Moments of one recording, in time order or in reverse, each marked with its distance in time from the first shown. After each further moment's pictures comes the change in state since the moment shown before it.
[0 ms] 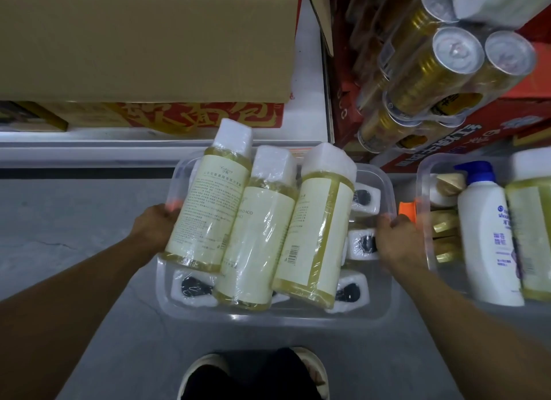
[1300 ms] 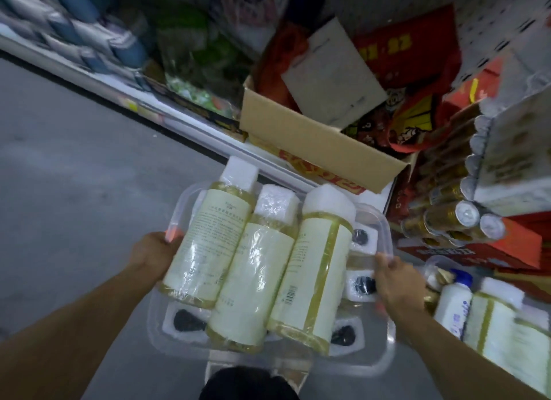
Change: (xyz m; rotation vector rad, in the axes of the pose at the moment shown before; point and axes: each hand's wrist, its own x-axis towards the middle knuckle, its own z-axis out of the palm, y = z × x) left_hand -0.247 -0.113 -0.184 -0.307 0.230 -0.329; right_hand -0.218 -0.142 -0.121 -0.384 -0.142 -0.436
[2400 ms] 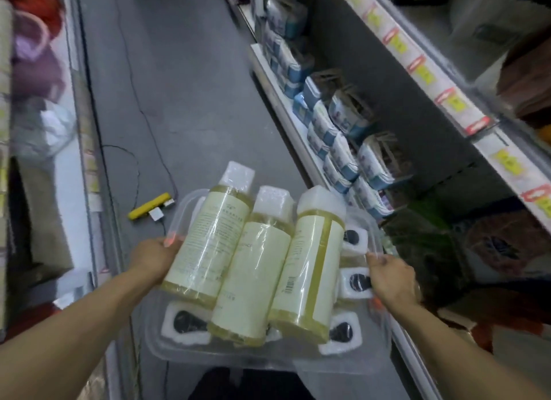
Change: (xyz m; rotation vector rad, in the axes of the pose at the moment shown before) left_hand 0.026 -0.239 -0.464 -0.534 0.325 -0.427; right_hand -0.197 -0.605 0.029 -0.200 -0.207 -0.672
